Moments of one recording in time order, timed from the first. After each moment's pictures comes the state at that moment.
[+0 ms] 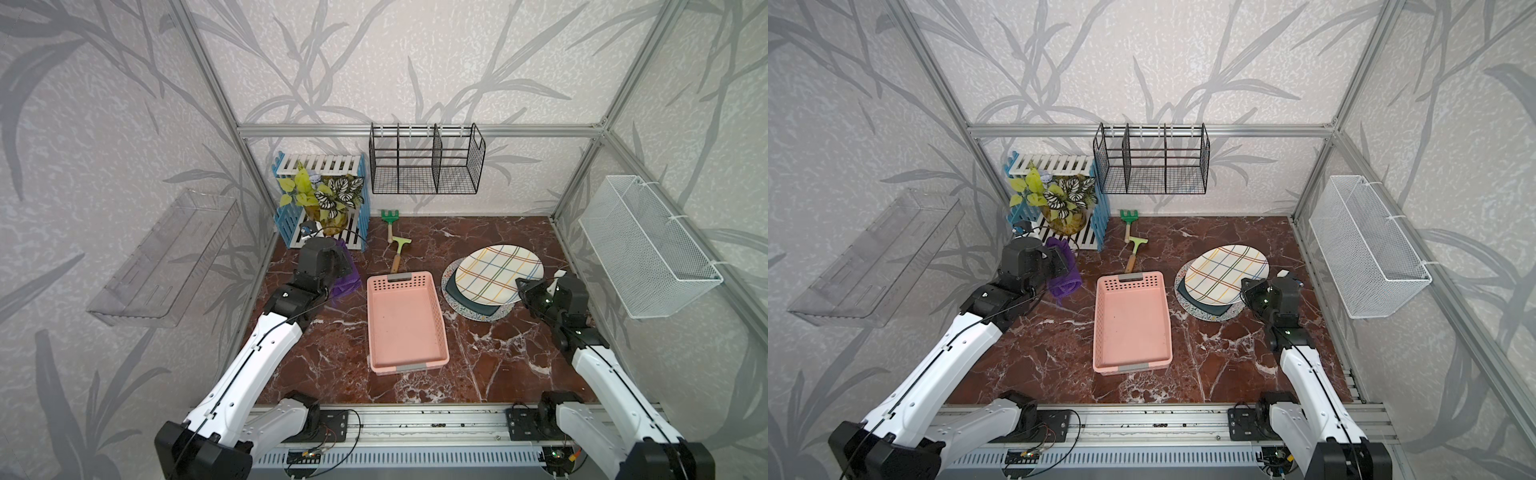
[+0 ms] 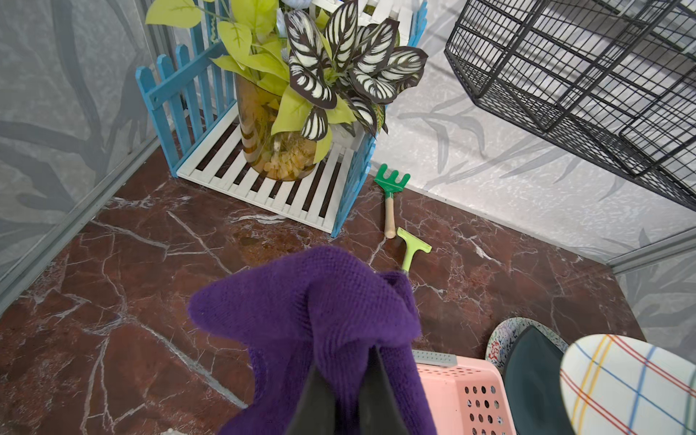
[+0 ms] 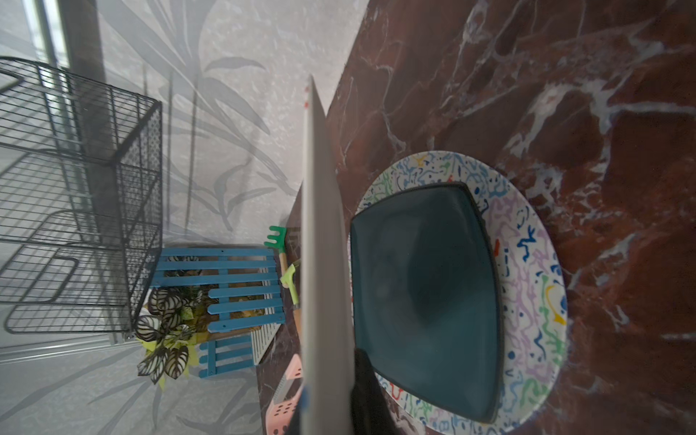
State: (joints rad) left arm -0.33 1.06 1.06 -0.48 -0.29 -0.52; right arm -0.01 0.94 0.48 -0.01 -0.25 1.15
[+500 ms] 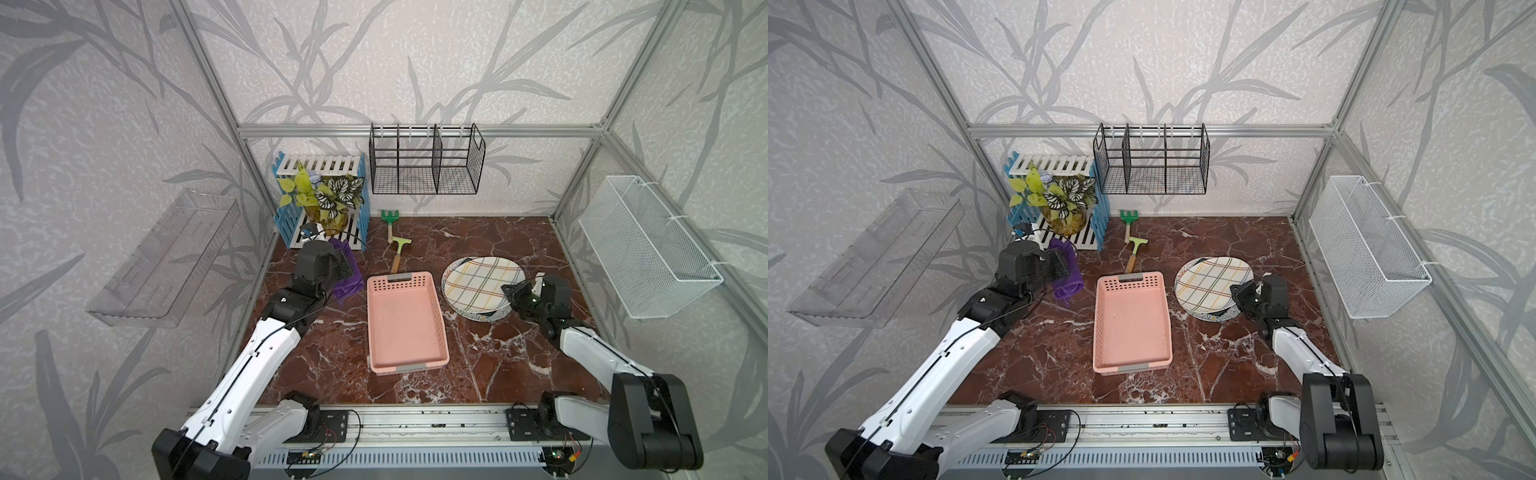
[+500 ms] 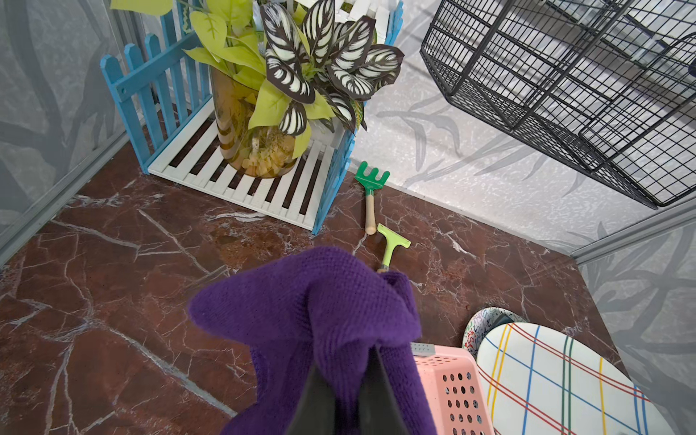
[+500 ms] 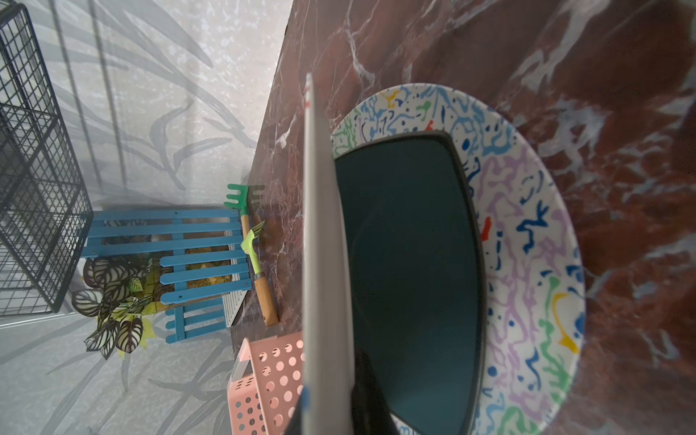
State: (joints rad) left arm -0.32 1.04 1.03 -0.45 -0.24 -0.53; right arm -0.02 1.22 0.47 0.16 -0.38 1.08
